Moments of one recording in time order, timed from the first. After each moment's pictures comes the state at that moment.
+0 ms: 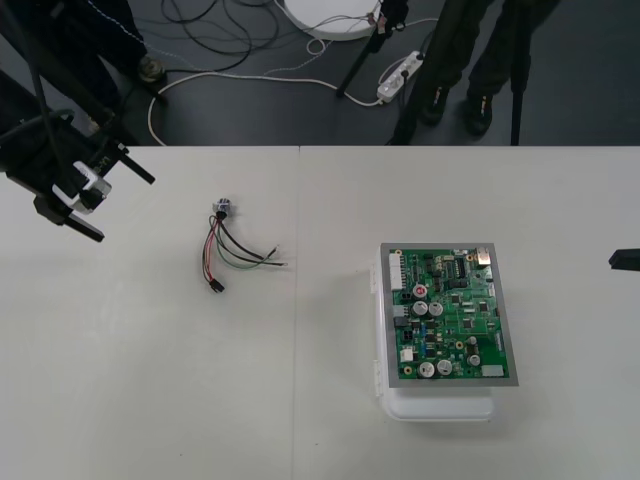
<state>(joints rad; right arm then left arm) 0.23 -1.26 -0.02 -1.67 0.44 -1.40 0.23 -0.98 1.10 -0.71 -1.16 -1.36 -1.47 -0.58</state>
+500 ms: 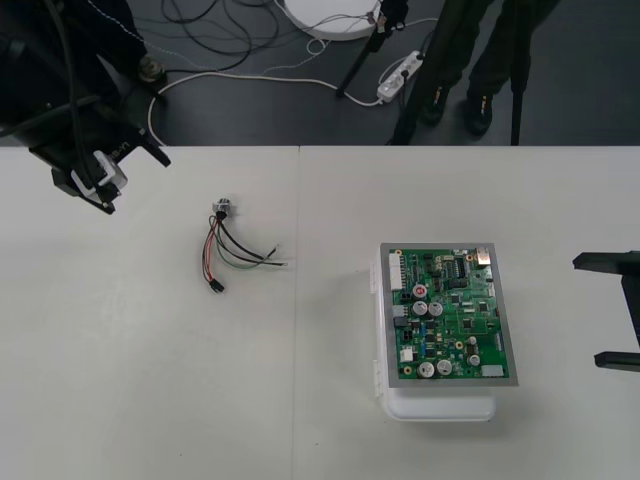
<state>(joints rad) -0.04 -1.27 0.41 -1.45 0.24 -1.44 0.61 -1.15 1.09 -0.94 -1.13 -1.33 -1.35 -0.72</state>
